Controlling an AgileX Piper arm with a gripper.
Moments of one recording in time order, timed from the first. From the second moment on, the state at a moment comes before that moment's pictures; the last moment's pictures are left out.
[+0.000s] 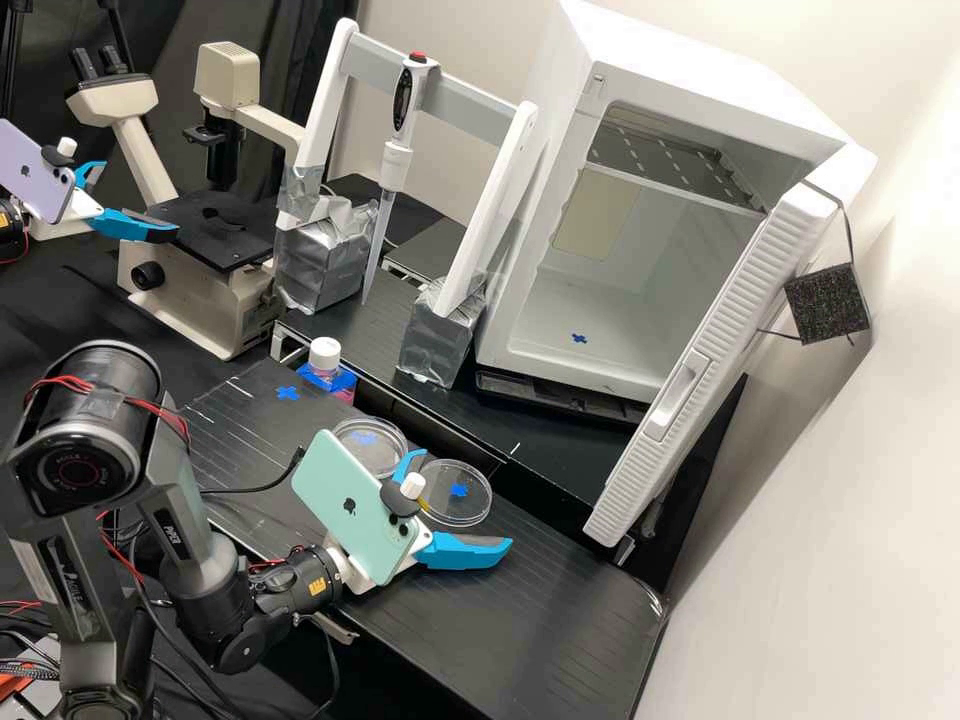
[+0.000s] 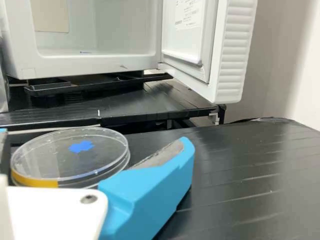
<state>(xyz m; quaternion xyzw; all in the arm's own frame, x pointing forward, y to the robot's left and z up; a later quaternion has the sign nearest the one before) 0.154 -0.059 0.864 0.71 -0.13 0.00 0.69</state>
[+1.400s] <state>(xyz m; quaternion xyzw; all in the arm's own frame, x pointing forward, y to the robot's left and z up) 0.159 -0.058 0.865 0.71 -0.13 0.01 0.69</state>
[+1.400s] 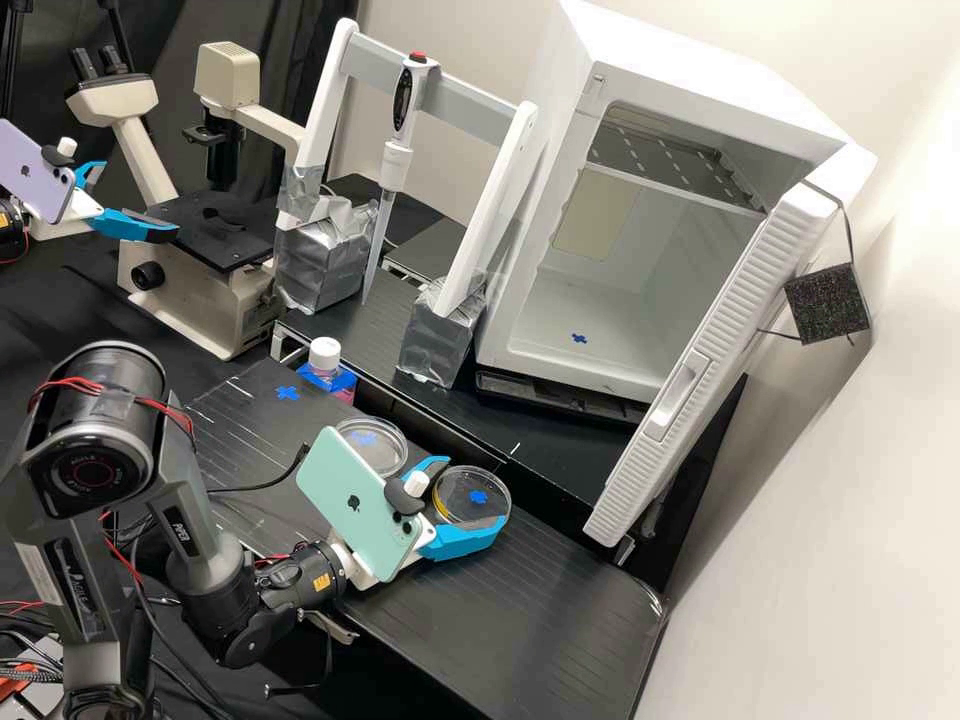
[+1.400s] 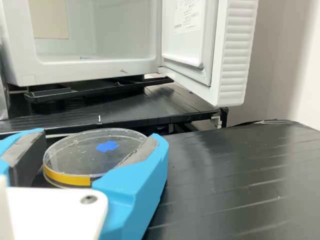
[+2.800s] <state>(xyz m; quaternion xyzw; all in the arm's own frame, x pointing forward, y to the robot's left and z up) 0.132 0.010 0.852 0.68 0.04 0.04 0.73</state>
